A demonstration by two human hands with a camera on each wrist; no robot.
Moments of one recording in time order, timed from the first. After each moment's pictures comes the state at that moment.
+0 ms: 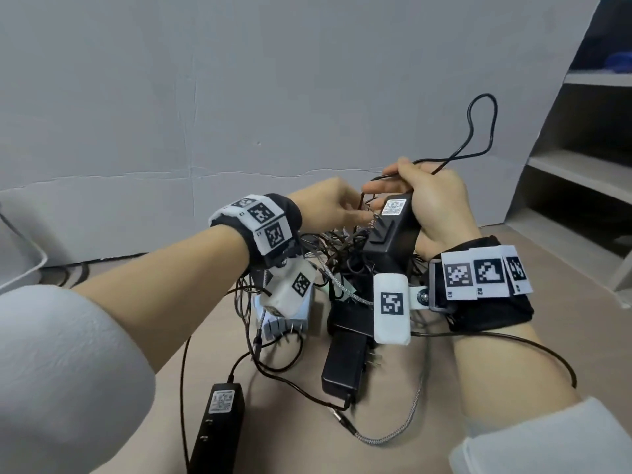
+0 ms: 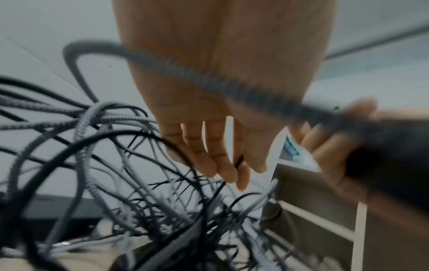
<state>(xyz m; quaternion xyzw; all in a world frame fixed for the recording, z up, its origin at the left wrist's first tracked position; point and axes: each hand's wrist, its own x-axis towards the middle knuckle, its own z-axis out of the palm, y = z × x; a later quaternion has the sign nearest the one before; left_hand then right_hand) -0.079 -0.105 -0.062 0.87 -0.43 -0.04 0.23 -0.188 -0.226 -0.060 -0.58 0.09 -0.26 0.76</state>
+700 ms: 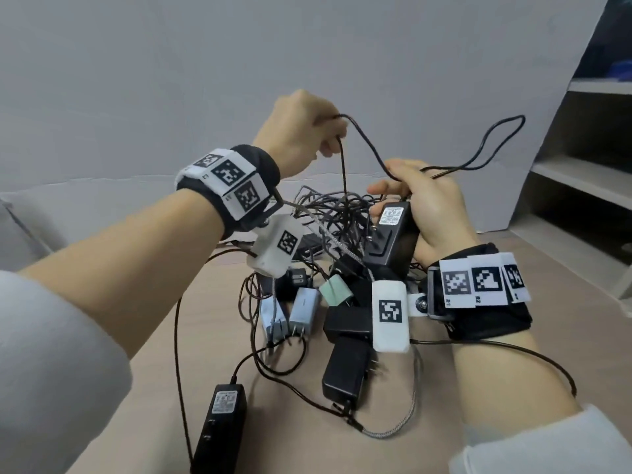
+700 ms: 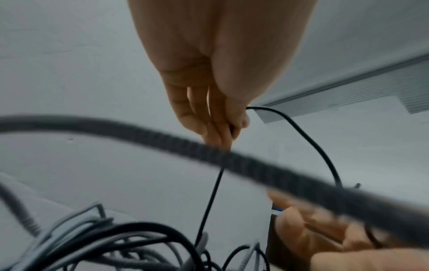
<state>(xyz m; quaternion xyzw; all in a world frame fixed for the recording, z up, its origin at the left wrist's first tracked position) -0.065 -0.078 0.006 0.82 -0.40 0.17 0.38 -0.188 -0.218 -0.057 -0.57 0.07 -0.25 0.78</state>
